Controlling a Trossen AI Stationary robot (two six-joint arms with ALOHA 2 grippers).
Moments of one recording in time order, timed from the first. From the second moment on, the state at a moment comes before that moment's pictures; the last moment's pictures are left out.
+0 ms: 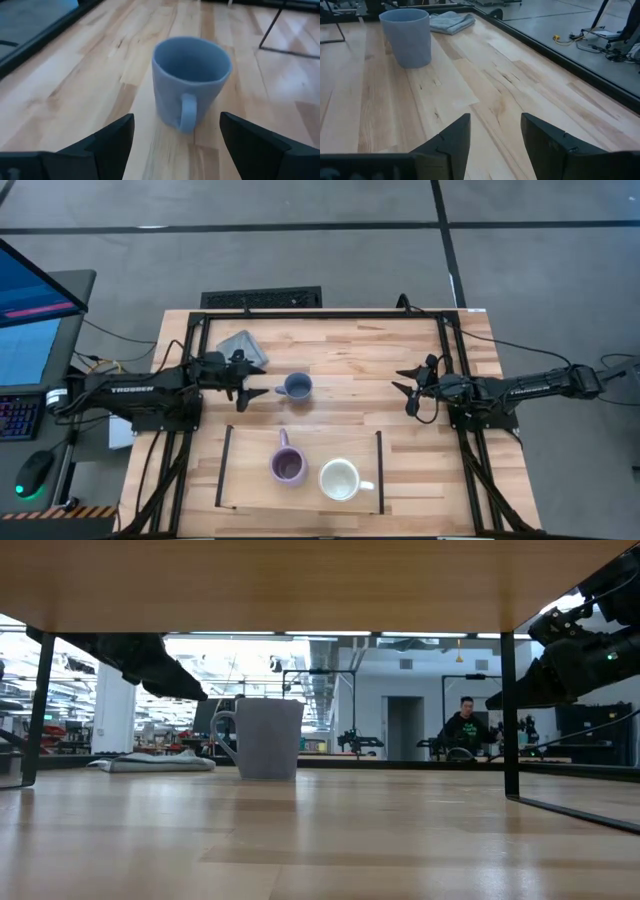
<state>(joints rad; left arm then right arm) 0.33 0.78 0.21 0.14 0.15 0.01 0.04 0.44 0.01 0.05 0.46 0.09</state>
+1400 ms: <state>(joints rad) 0.32 1.22 0.31 0.36 0.18 0.02 0.04 0.44 0.01 0.06 0.50 0.08</state>
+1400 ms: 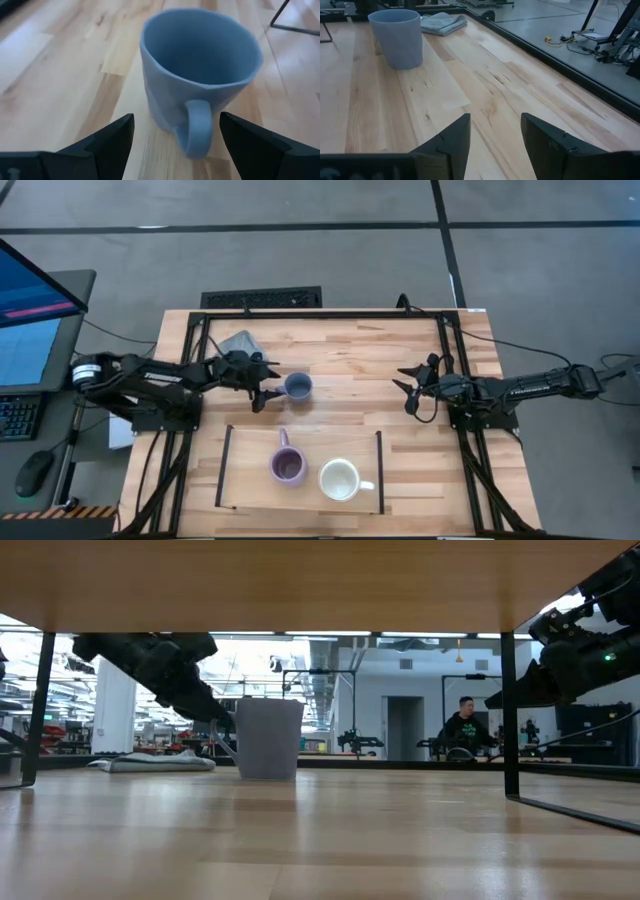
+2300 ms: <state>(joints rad) 0.32 1.33 0.38 0.35 0.23 0.05 0.04 0.44 0.01 0.06 0.50 0.08</state>
